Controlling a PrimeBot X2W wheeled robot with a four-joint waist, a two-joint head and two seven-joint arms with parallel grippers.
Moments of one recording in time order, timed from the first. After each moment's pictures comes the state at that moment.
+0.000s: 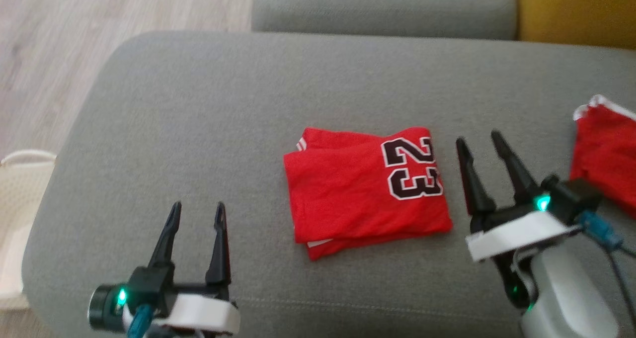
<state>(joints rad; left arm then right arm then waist) 0.09 0.11 -0.31 -0.03 -0.13 0.20 -0.25 -0.26 -0.21 0.33 0.41 0.32 0.12 -0.23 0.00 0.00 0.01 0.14</state>
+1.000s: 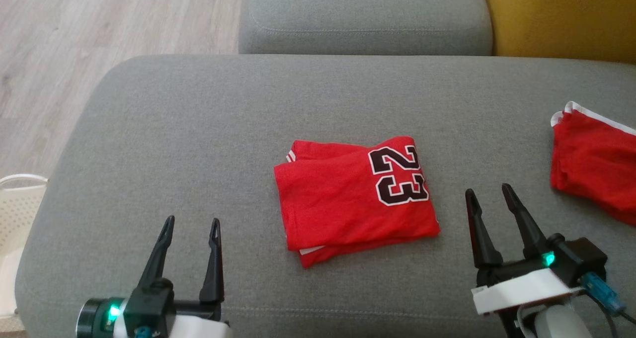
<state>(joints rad) 0.19 0.10 -0.25 -0.09 -0.01 0.15 -0.25 -0.01 -0.12 0.21 0.26 0.15 0.12 -0.25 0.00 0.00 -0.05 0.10</state>
